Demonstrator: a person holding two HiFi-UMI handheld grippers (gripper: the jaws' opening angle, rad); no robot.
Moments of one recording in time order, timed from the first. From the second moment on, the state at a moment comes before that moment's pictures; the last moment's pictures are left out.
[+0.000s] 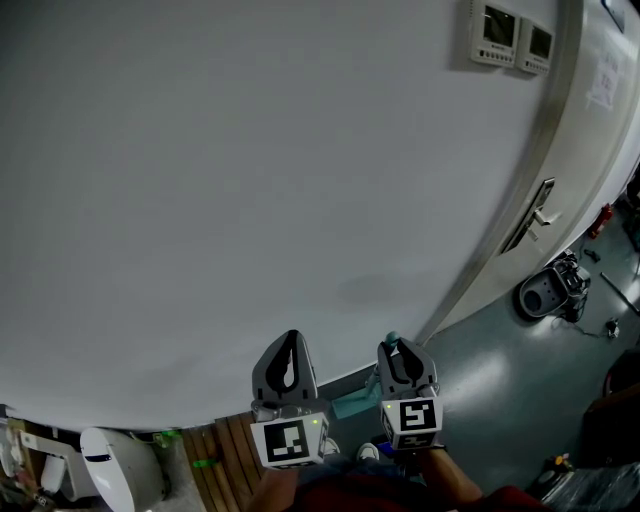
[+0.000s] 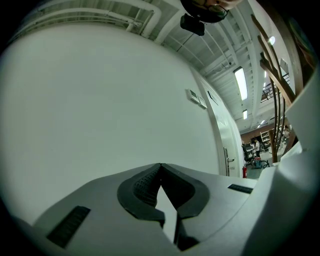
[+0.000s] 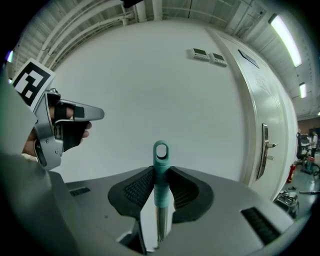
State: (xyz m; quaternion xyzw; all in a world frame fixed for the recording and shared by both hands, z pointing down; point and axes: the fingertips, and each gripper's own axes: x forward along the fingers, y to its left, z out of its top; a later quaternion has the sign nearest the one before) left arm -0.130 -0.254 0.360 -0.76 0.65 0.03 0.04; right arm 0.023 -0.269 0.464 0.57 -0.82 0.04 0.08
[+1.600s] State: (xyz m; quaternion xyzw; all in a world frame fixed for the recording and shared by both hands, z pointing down) left arm -0.125 -0.252 0.358 -0.76 0.65 0.03 0.04; right arm 0.008 -0.333 0.519 0.58 -0.81 0.05 0.11
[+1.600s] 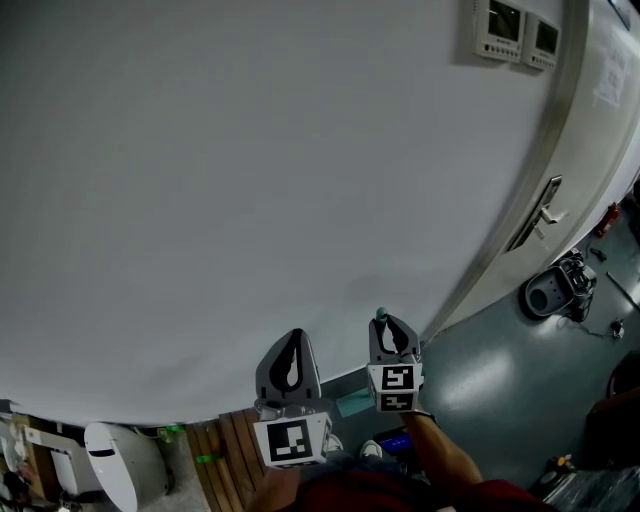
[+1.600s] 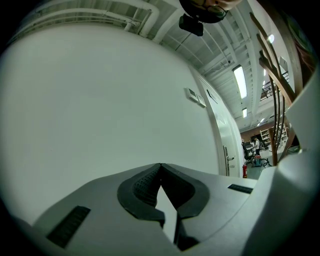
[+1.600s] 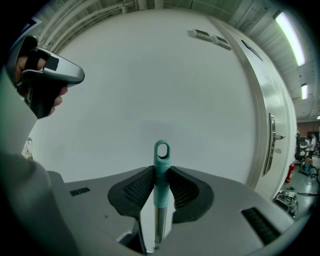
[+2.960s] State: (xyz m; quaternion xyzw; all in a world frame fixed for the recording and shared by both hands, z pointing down) left arm -0.134 -0.244 0.367 -0.76 0.65 0.02 0.03; right arm -0.015 -0.378 0.534 0.58 -0.81 0.06 0.09
